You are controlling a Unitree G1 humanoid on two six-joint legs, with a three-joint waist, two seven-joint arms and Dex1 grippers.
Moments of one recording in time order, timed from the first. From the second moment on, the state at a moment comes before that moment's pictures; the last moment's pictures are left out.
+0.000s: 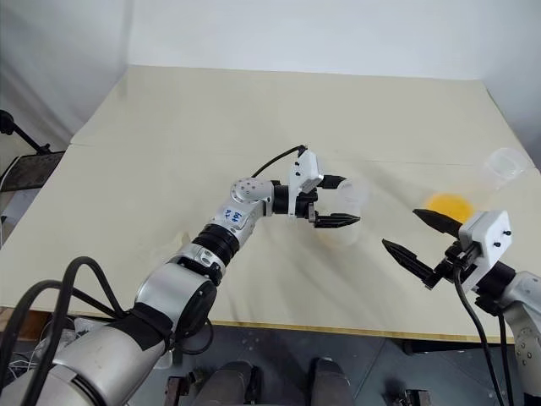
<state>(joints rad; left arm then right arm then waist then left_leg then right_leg) -1.16 -0.07 -0.10 1.08 -0.08 -0.18 -1.02 0.10 -0.74 -0.48 -0.32 0.61 0.28 0.90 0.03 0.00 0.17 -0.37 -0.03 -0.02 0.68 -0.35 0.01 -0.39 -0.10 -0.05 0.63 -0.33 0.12</state>
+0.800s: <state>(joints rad) -0.91 0.30 0.01 0.50 -0.29 0.14 -1.26 0.09 -0.74 -0.49 -0.24 0.59 0.24 0.93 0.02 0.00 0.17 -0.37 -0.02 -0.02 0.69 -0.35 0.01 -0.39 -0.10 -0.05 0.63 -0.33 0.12</state>
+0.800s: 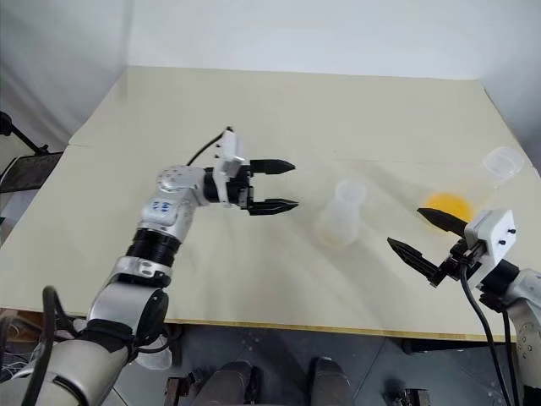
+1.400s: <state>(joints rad) -0.18 0.65 0.44 -0.15 -0.51 0.34 -1.03 0.23 -0.67 -0.60 -0.41 0.69 0.32 0.83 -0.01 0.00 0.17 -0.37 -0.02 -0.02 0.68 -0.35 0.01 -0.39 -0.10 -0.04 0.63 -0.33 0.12</state>
